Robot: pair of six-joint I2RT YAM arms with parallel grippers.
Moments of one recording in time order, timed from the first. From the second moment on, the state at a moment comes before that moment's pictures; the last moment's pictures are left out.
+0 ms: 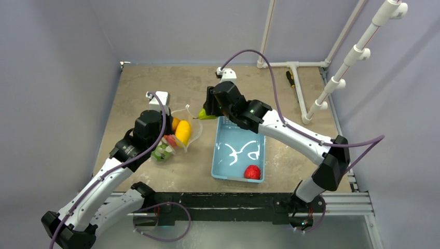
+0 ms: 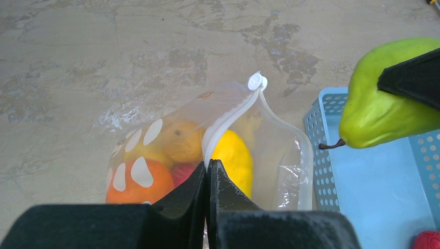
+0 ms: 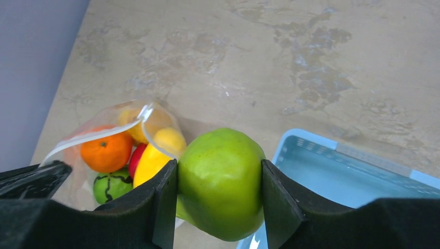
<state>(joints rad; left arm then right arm) -0.56 0.81 0.84 -0.43 -0.36 -0.23 0.90 1.58 1.50 -0.47 0.39 0.56</state>
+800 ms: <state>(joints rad) -0.56 0.81 0.84 -0.43 -0.36 -0.23 1.07 1.79 1.64 -0.46 0.48 0.70</state>
